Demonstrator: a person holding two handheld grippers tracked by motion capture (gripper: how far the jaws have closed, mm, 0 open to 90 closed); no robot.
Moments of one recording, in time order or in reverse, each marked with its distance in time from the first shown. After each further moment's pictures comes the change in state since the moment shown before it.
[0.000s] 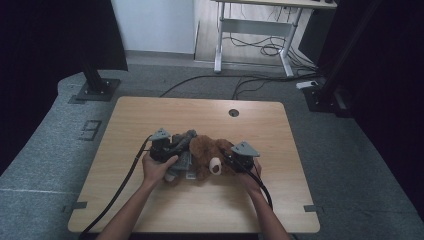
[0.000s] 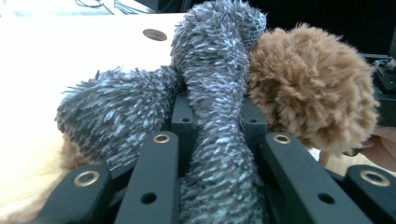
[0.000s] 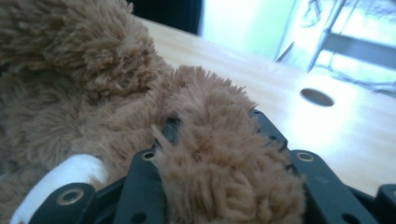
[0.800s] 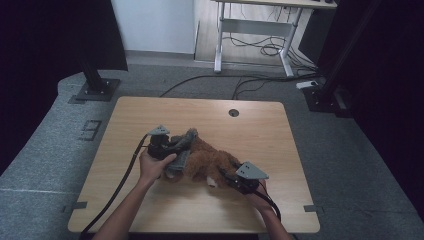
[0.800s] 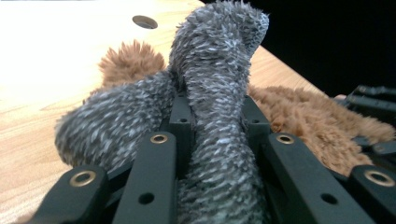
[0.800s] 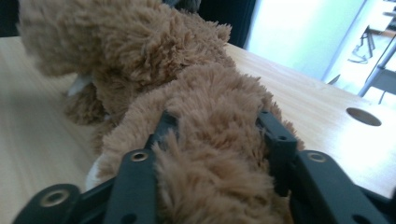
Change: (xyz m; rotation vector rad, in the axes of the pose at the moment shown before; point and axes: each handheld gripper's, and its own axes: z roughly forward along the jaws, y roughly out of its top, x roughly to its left) left arm -0.009 0.010 -0.011 0.082 -0.030 -0.015; right arm 0.018 -0.027 -0.057 -0.080 0.212 -0.087
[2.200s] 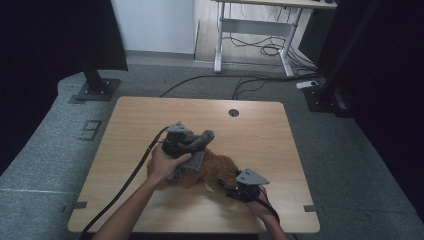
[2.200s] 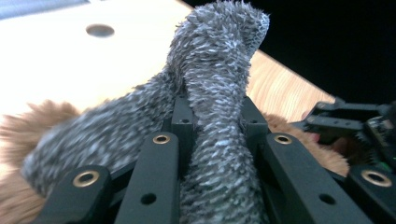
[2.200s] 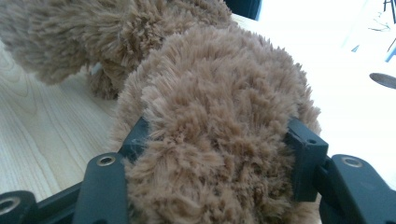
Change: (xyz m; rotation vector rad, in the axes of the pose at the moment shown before) left arm -0.046 0.038 0.025 0.112 -0.054 0.109; right arm 0.014 -0.007 -0.013 0.090 0.027 0.040
